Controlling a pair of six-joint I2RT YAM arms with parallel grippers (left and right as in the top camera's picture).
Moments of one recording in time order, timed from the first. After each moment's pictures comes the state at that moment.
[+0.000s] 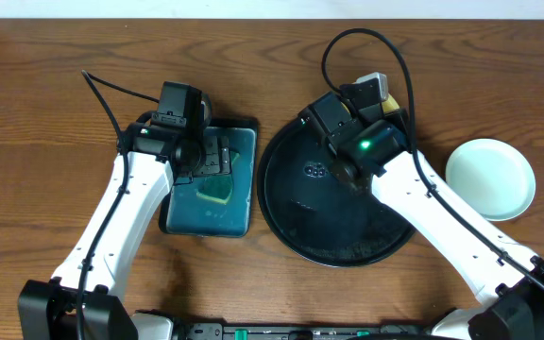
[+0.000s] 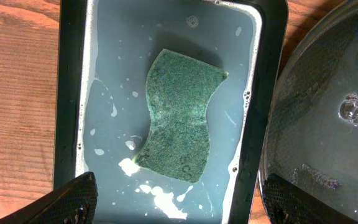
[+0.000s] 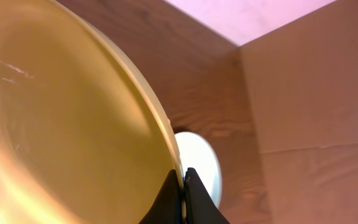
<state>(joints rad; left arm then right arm) -0.19 1.50 1.18 -0.91 0.05 -0.27 0.65 1.64 1.41 -1.03 1.04 0.27</state>
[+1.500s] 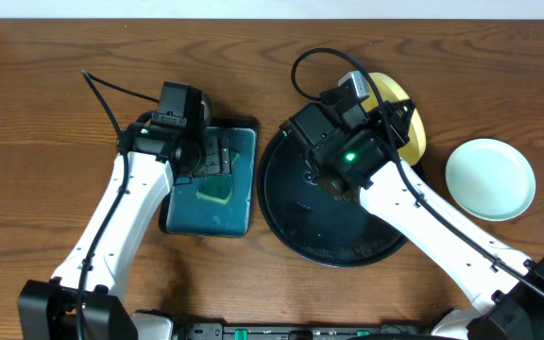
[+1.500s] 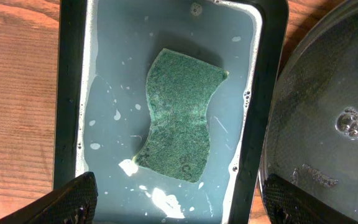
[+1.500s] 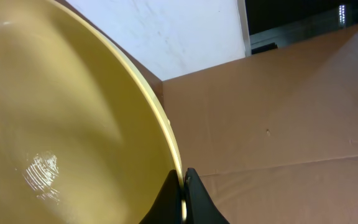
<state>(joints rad) -0.19 1.50 1.18 -0.91 0.05 -0.27 0.73 1.64 1.41 -0.98 1.36 0.01</state>
